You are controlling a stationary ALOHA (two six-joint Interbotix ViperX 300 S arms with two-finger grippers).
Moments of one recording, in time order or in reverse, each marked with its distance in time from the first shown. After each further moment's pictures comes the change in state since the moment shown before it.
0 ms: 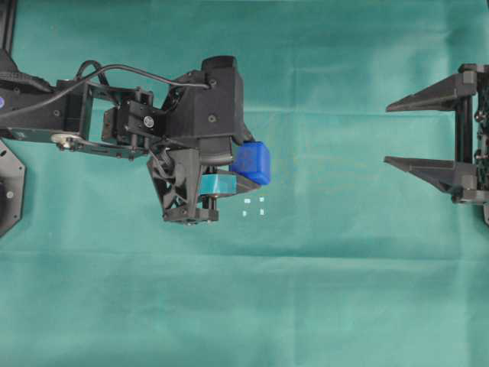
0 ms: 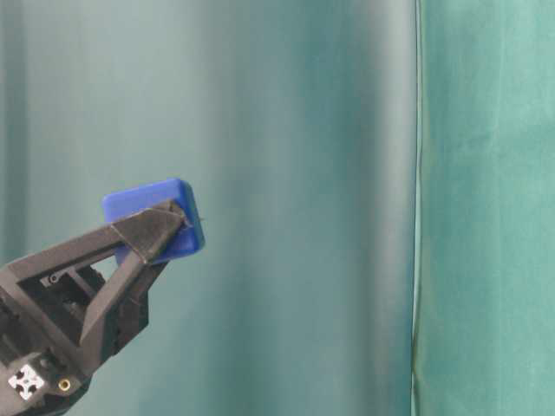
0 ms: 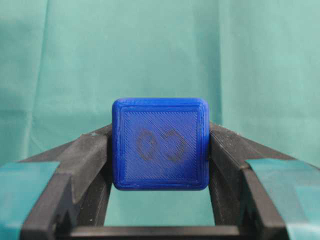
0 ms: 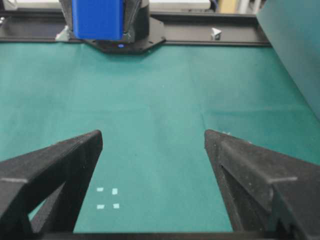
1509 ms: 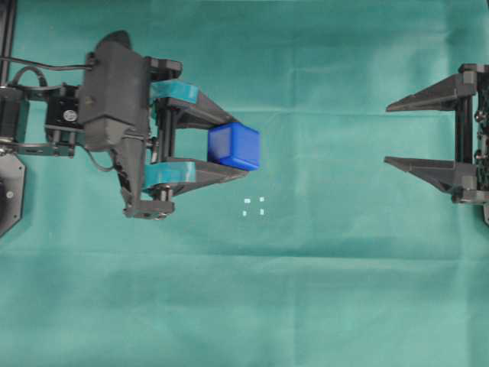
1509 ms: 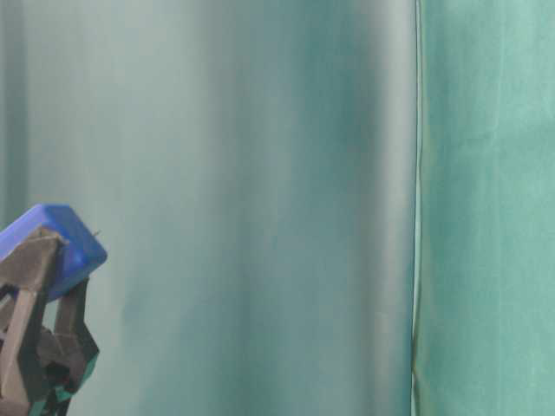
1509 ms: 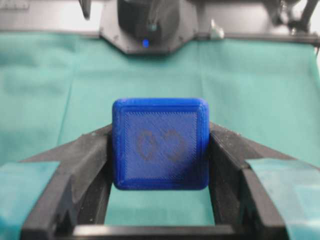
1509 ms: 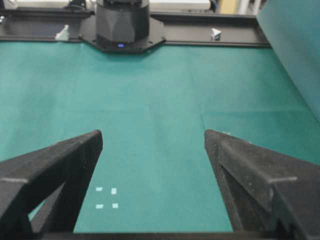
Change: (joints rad) left arm 0.000 -0.196 0.258 -0.002 -0.500 0.000; right arm 0.002 0.000 0.000 -0.008 -0.002 0.000
